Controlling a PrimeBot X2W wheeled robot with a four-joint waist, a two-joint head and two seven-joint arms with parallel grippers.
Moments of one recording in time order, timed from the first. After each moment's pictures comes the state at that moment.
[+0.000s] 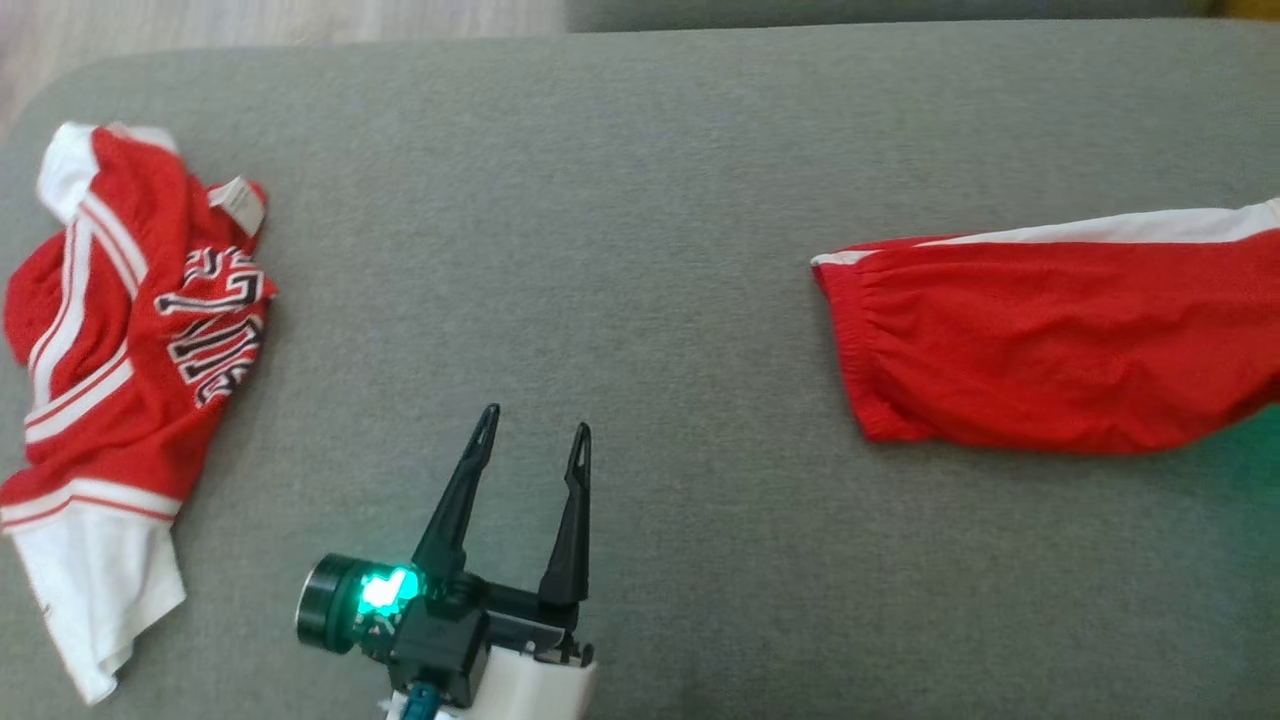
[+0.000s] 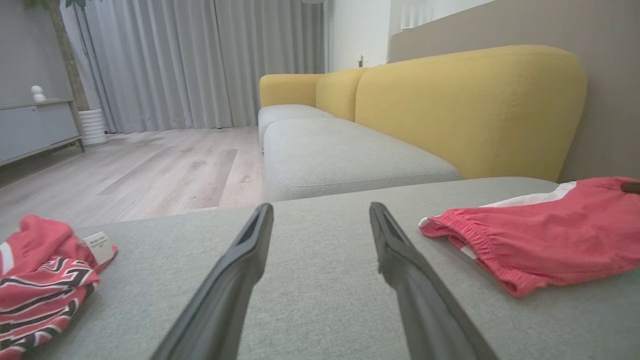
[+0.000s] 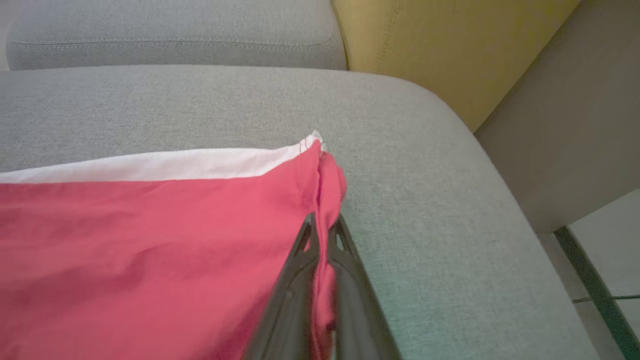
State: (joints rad) left arm -0.03 0.08 -0.48 0.00 -0.09 0.19 -0.26; right arm -0.56 -0.59 0.18 0.94 0.45 0.13 0.01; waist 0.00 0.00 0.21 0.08
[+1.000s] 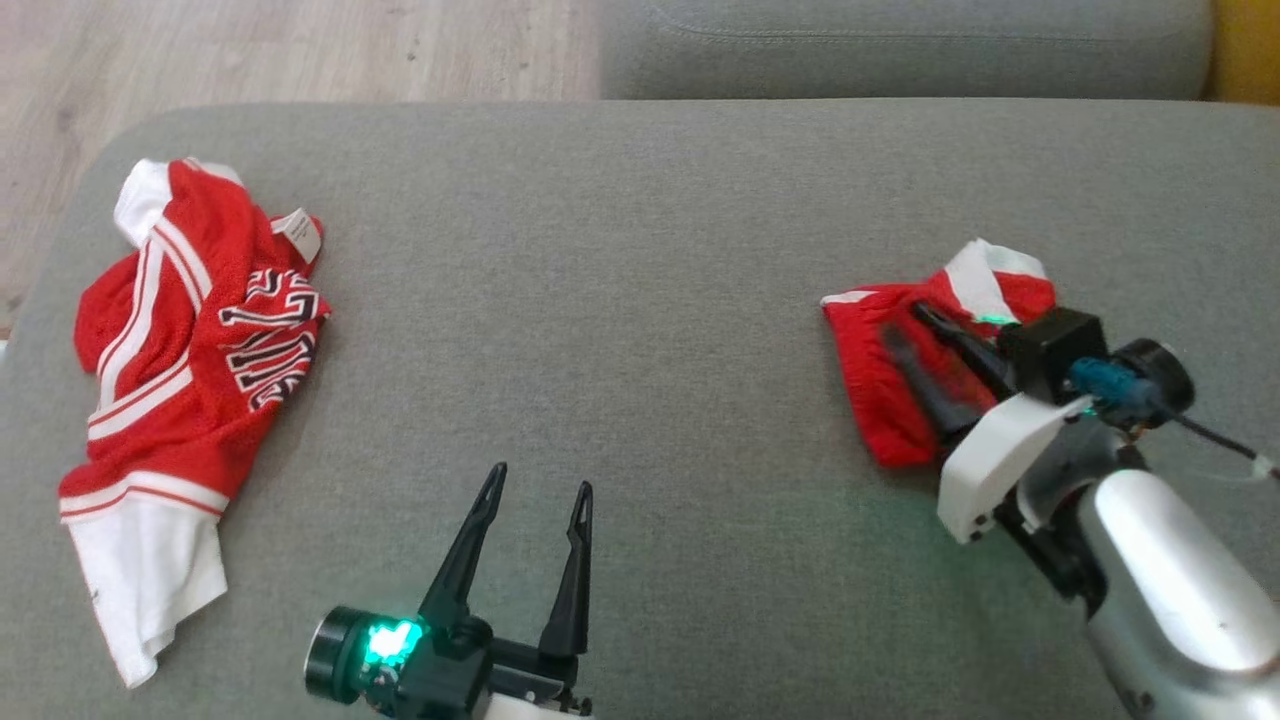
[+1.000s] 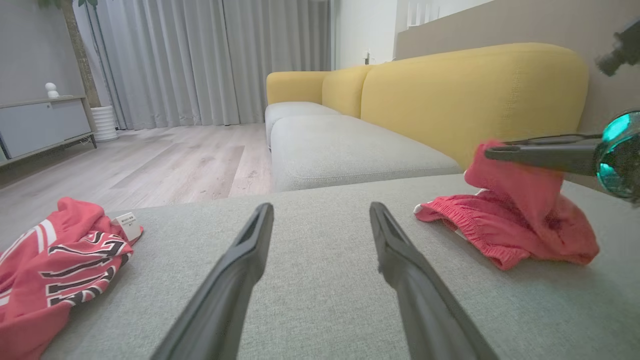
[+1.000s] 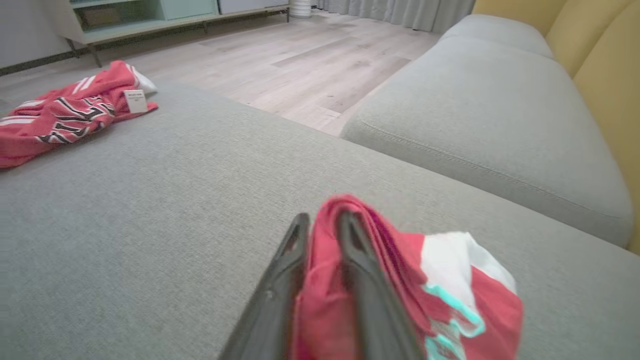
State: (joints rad) left arm 0.05 0.08 -0.47 0.04 -0.09 0.15 -0.26; right arm -0.33 -0.34 0.42 0.22 0.28 0.13 0.17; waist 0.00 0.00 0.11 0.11
